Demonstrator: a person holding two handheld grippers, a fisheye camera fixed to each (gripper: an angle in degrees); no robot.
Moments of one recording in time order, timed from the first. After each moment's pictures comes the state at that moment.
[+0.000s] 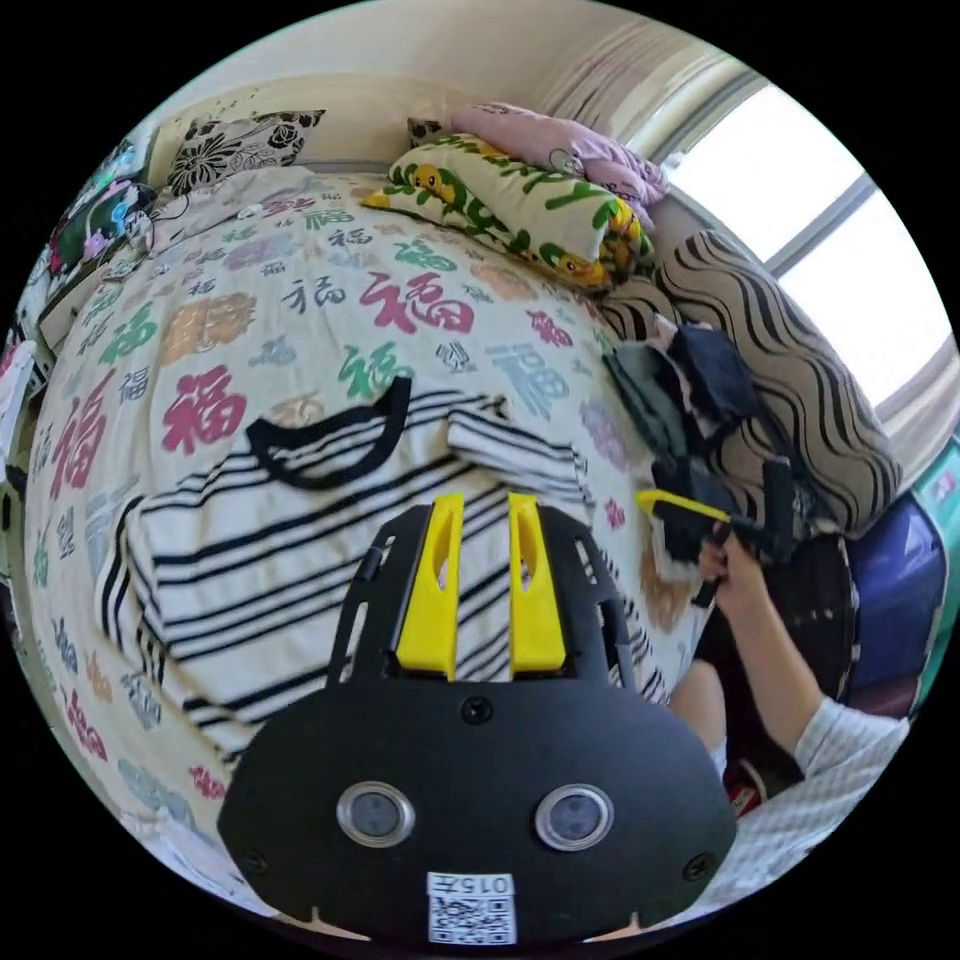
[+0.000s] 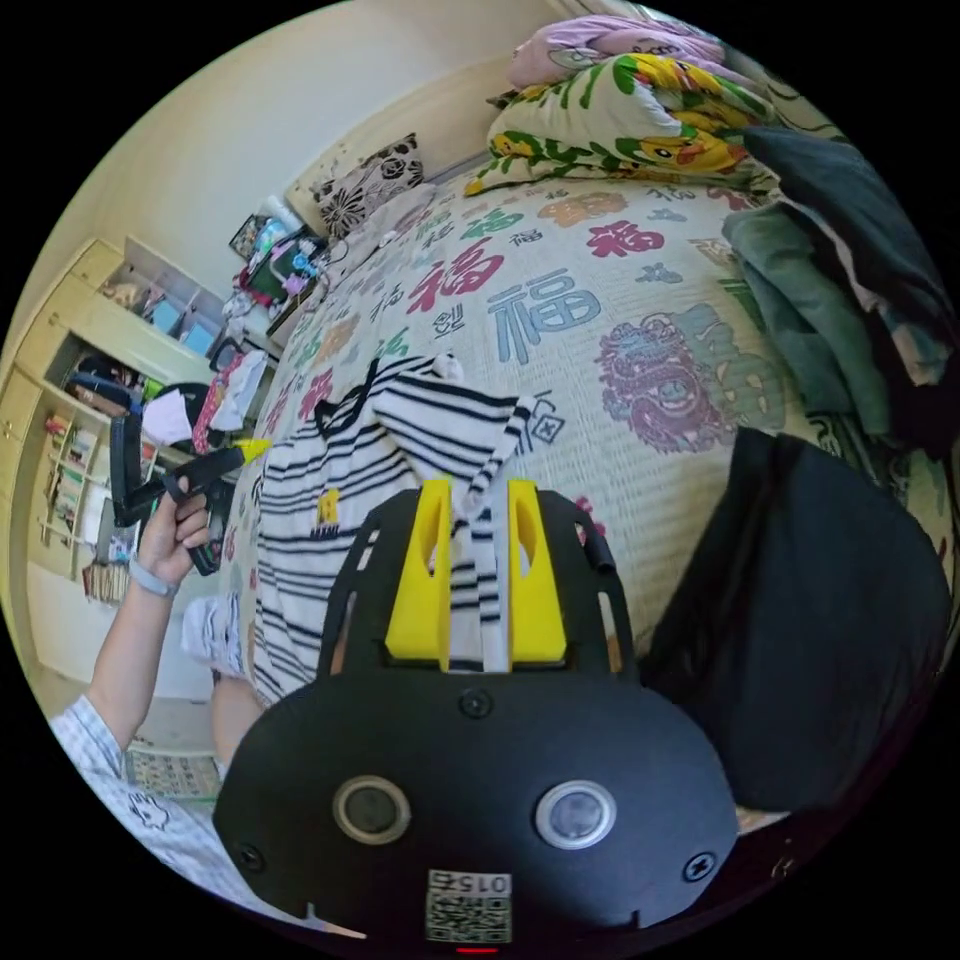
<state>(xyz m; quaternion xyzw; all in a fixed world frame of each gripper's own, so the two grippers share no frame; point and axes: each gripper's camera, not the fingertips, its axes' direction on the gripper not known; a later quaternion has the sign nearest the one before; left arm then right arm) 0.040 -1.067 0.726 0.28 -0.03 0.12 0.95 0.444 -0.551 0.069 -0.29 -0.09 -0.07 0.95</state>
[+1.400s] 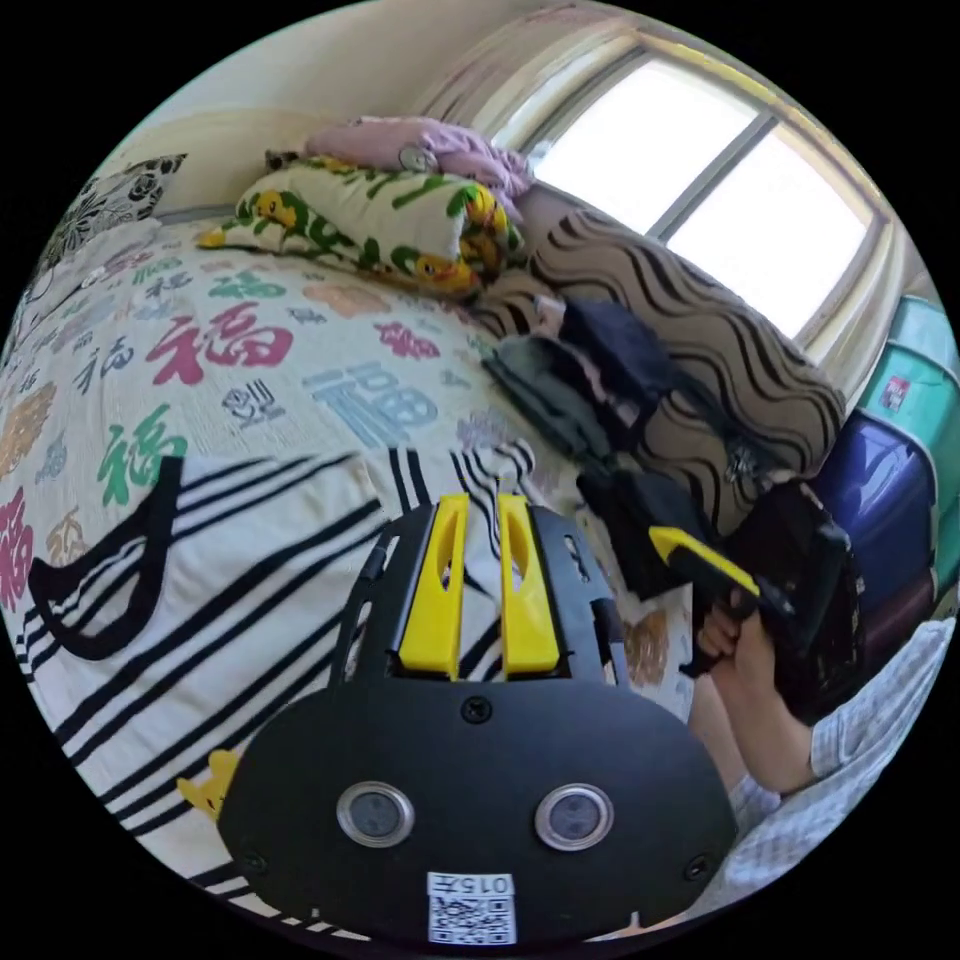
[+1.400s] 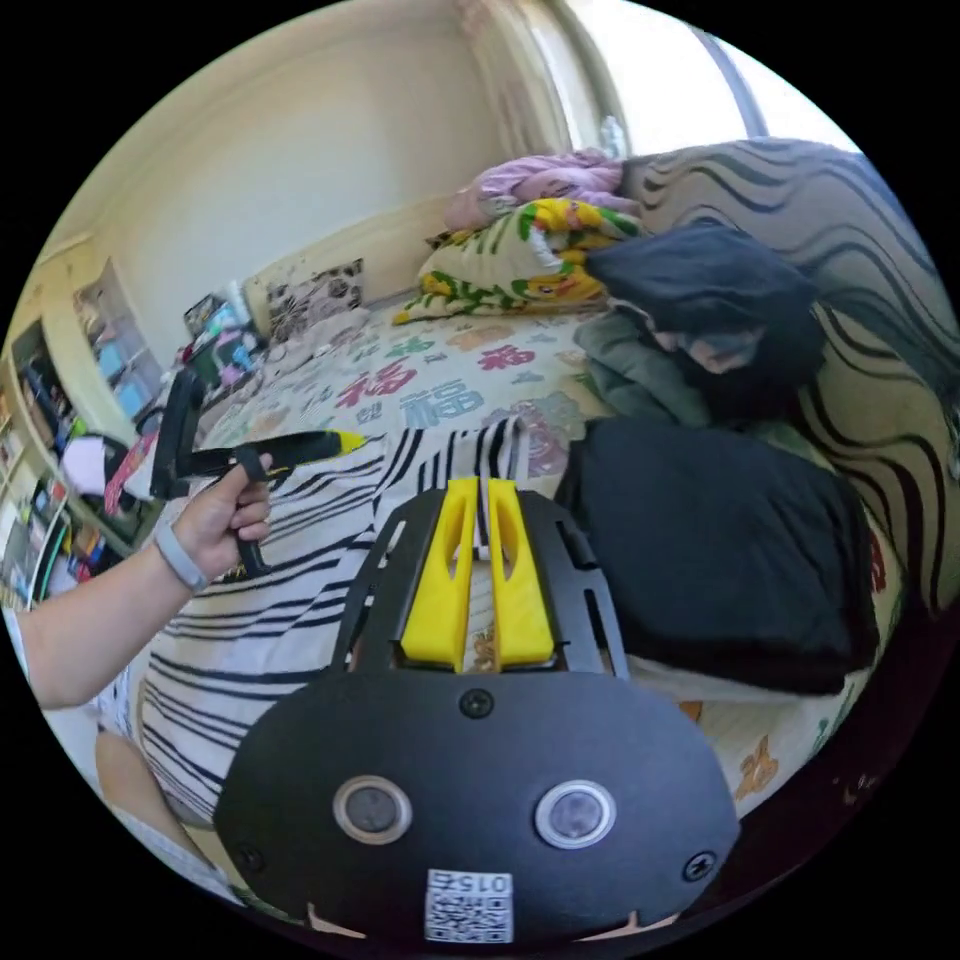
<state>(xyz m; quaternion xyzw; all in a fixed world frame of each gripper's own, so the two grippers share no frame) 0.017 -0.997 0.912 0.31 0.07 0.28 0.91 0.508 -0.488 0.054 -0.07 0.04 -0.10 0.99</state>
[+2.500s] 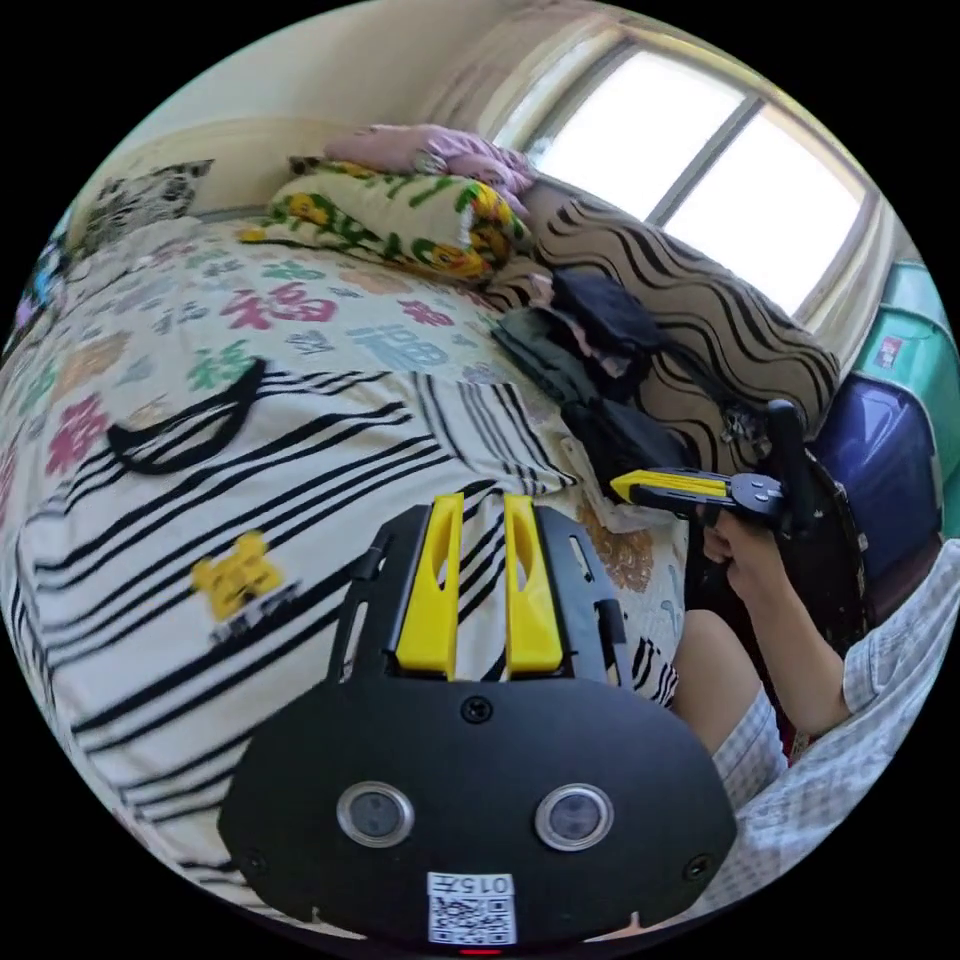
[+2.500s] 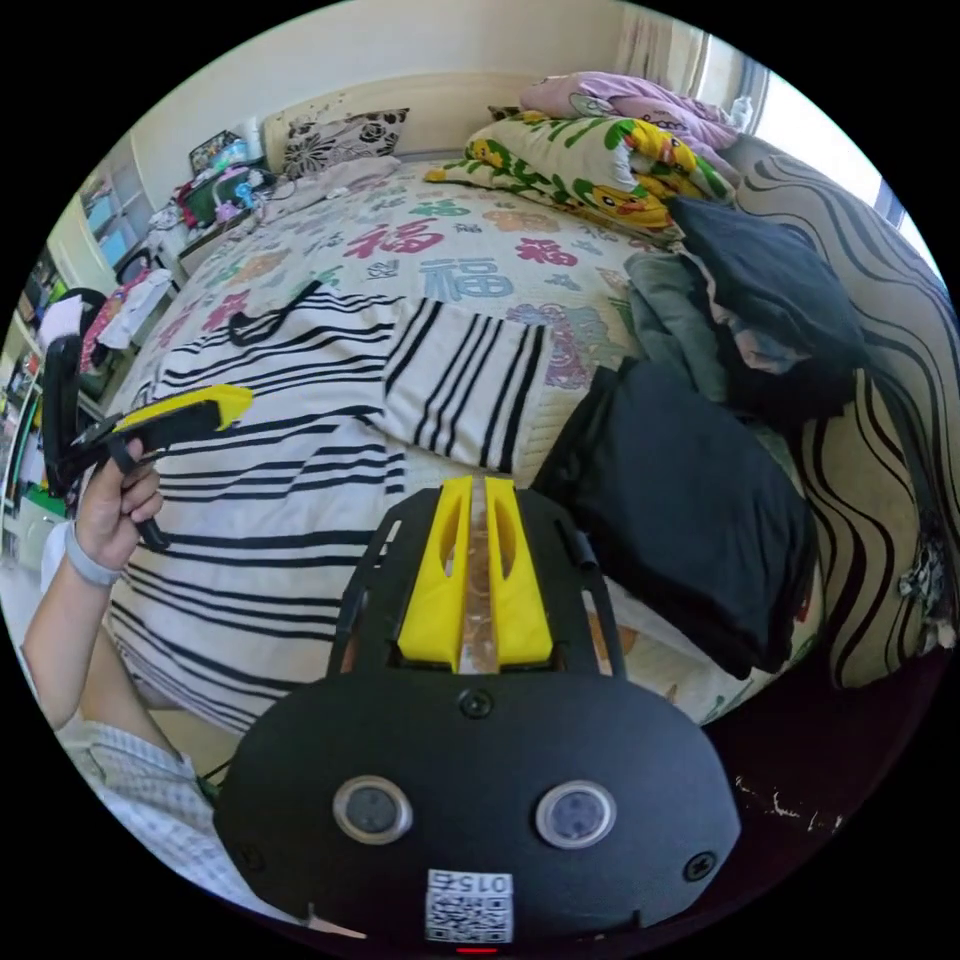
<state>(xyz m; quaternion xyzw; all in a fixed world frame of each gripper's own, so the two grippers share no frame) 0.065 -0.855 0.592 0.32 0.04 0.25 0.91 0.406 -0.307 0.232 -0.25 0.10 -0.21 0.94</state>
